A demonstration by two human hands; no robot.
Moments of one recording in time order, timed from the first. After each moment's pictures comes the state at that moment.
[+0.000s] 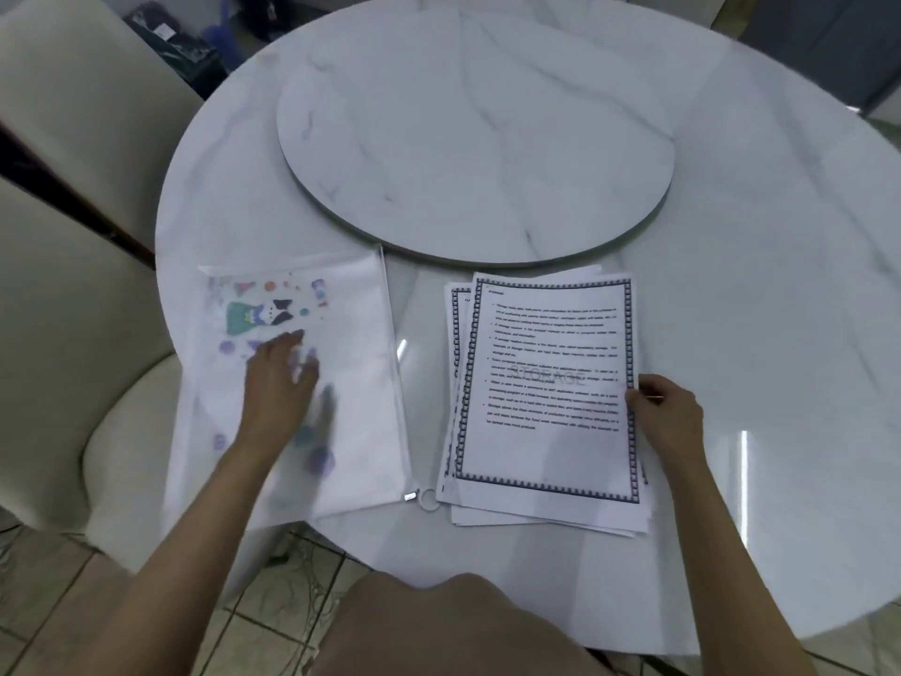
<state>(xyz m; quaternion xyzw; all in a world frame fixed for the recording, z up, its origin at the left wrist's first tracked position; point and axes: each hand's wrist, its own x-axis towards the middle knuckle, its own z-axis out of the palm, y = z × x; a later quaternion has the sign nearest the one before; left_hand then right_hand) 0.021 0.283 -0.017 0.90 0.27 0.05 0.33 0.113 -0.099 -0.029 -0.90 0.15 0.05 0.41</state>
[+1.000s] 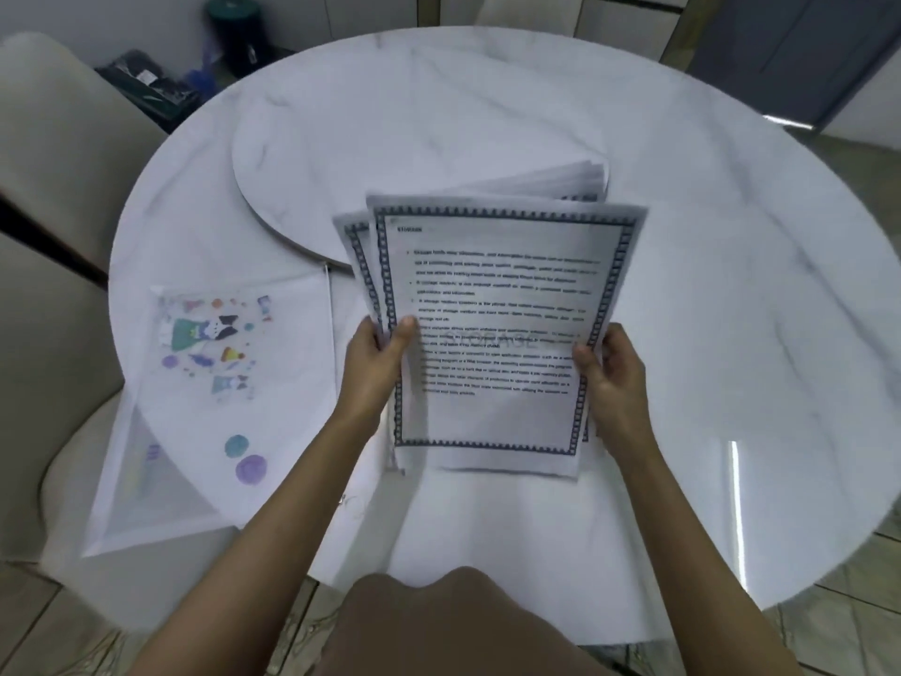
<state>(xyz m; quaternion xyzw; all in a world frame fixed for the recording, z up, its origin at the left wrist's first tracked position) 0.072 0.120 0.036 0.71 0.24 0.08 0.66 0.108 -0.106 0.029 -0.76 -0.07 -0.01 0.64</state>
